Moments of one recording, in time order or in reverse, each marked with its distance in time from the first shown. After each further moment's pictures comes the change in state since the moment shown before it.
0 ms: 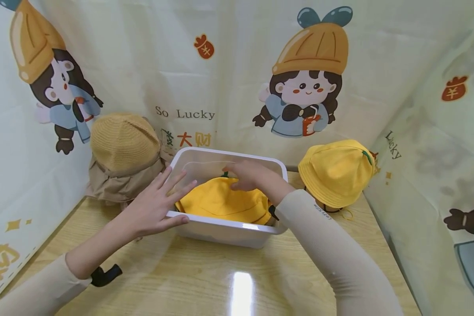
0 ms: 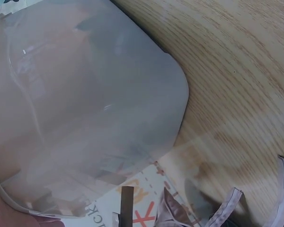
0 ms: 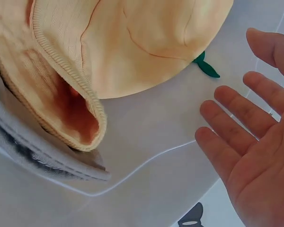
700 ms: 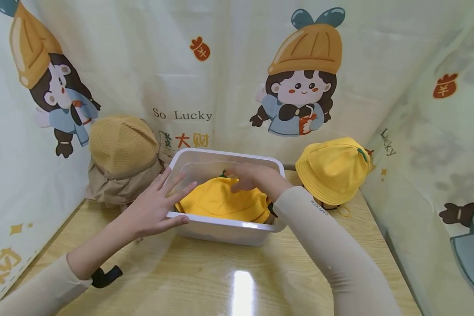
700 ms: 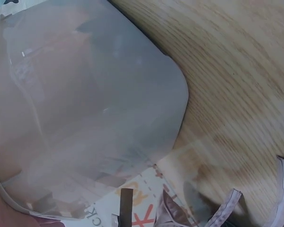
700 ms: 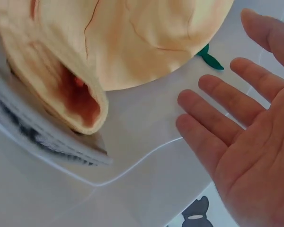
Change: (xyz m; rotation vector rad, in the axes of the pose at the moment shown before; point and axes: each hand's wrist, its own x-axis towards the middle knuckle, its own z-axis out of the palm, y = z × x) left_hand 0.002 -0.001 0.000 -0.016 -0.014 0.007; right_hand -0.008 0.001 -0.006 0.213 -0.158 0.129
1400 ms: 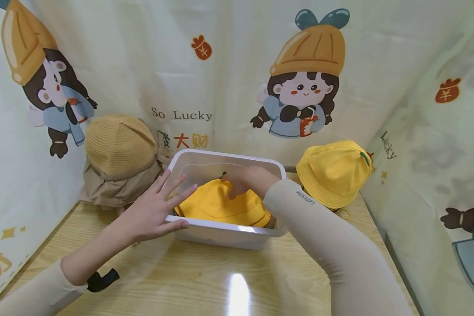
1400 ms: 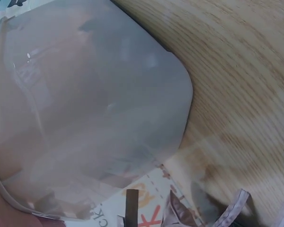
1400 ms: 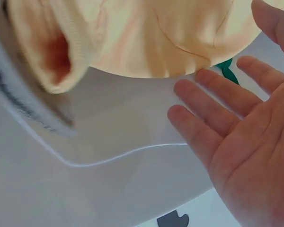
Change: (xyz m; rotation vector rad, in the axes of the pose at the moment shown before) left_hand -0.003 -0.002 0.002 -0.029 -0.005 0.002; right_hand 0.018 -0.020 0.001 -0.266 -0.128 0.010
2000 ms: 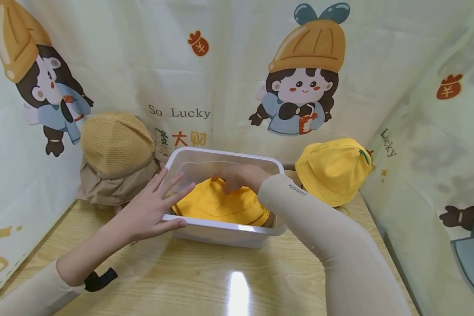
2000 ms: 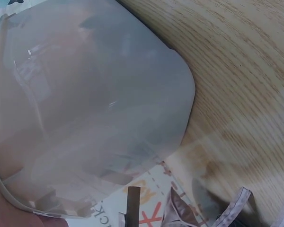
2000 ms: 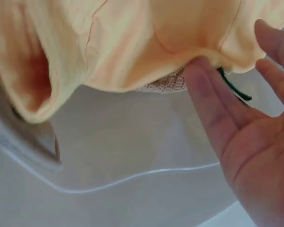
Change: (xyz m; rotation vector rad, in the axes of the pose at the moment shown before) left_hand 0.003 0.001 -0.002 -0.006 -0.010 -0.008; right_hand 0.024 0.002 0.000 -0.103 0.064 -0.142
